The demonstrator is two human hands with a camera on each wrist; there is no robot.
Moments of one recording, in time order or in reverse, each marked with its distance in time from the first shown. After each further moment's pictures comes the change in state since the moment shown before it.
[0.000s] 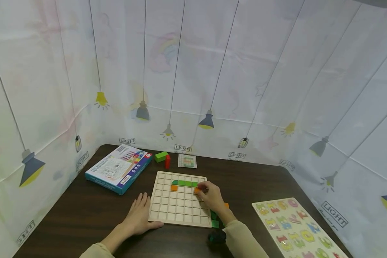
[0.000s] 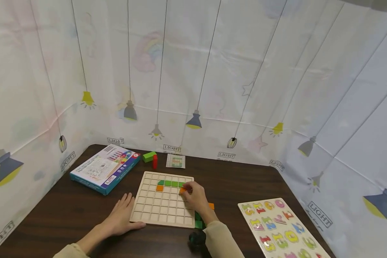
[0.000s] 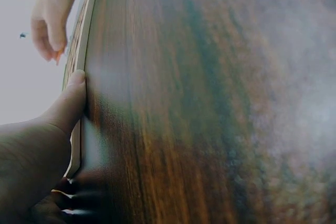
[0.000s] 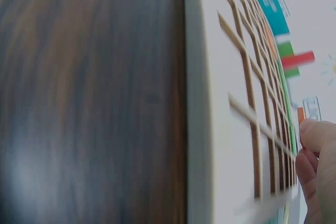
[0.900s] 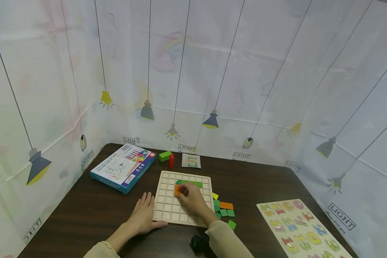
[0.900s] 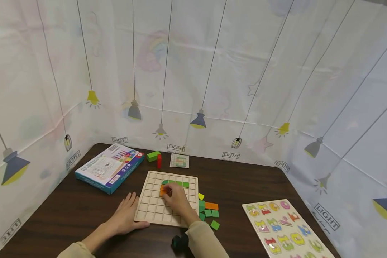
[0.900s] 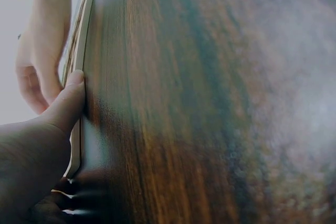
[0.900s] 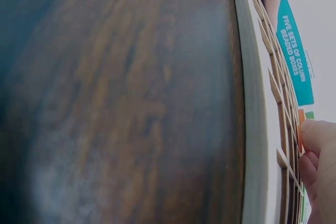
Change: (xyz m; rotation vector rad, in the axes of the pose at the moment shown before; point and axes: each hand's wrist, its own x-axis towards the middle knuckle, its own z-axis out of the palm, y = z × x) left_hand 0.000 0.000 -0.001 0.003 -0.016 -0.008; right_hand 0.016 -0.047 0.060 0.007 -0.119 -0.134
